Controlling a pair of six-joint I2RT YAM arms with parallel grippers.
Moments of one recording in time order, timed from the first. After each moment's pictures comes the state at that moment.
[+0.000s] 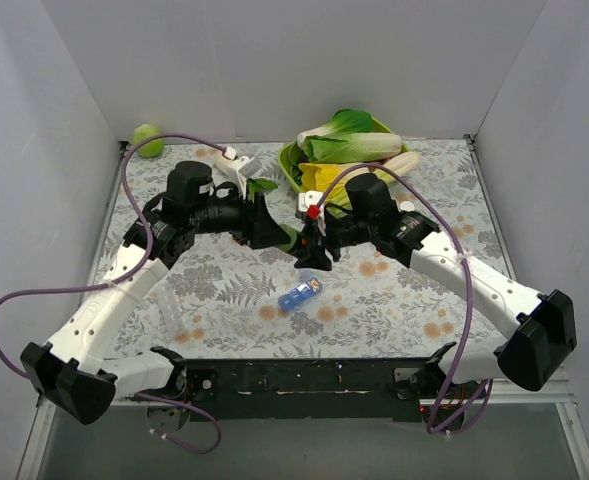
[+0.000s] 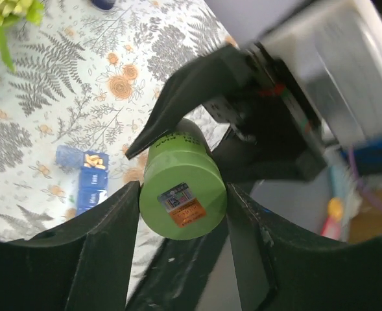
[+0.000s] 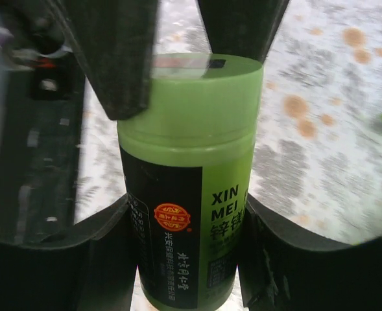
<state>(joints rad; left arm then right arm) -0.50 1.20 1.29 -0.57 0.64 -0.45 0.75 1.33 1.19 -0.40 -0.66 -0.46</state>
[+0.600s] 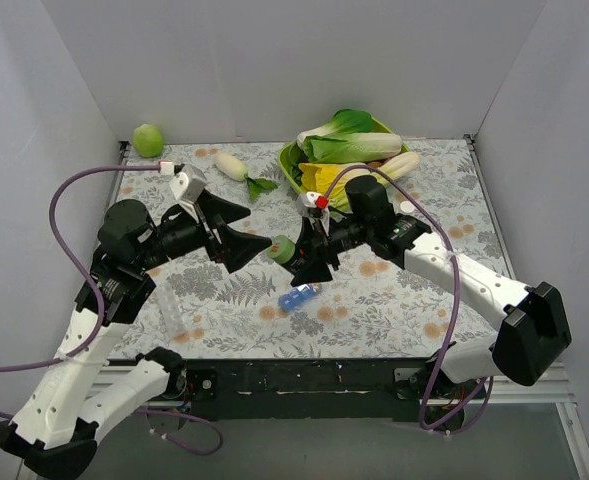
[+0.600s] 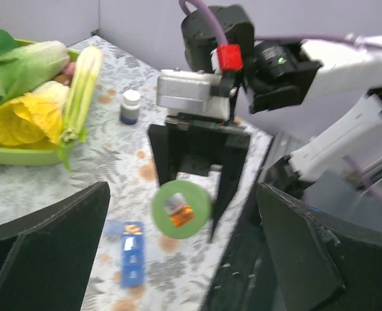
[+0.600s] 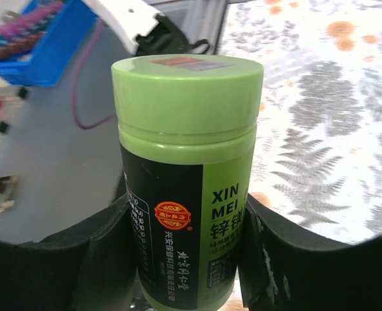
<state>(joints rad) -0.48 0.83 1.11 -0.30 0.63 -0.22 0.72 1.37 1.08 -0.15 -1.18 -0.08</state>
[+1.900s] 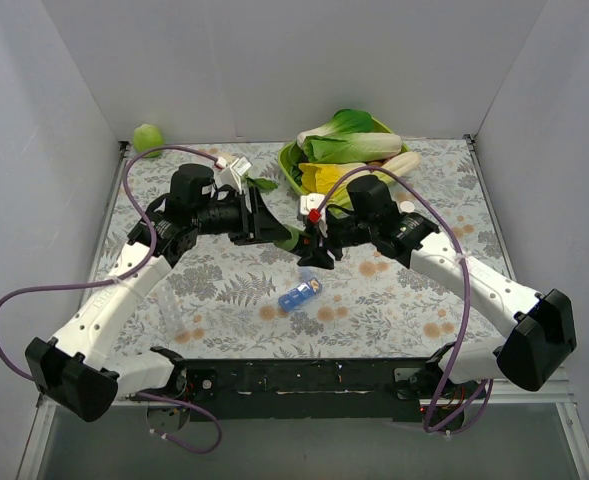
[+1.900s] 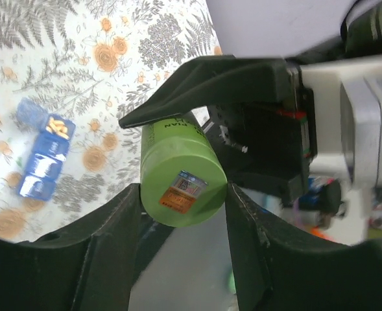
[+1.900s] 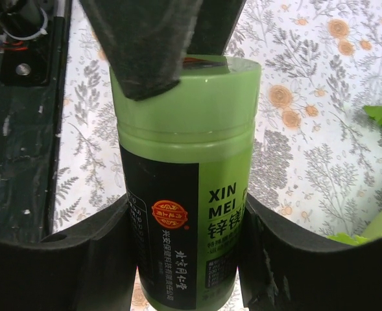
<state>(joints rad) -0.48 1.19 1.22 -0.56 0.65 -0.71 0.72 1.34 1.15 -0.38 -0.71 -0.49</state>
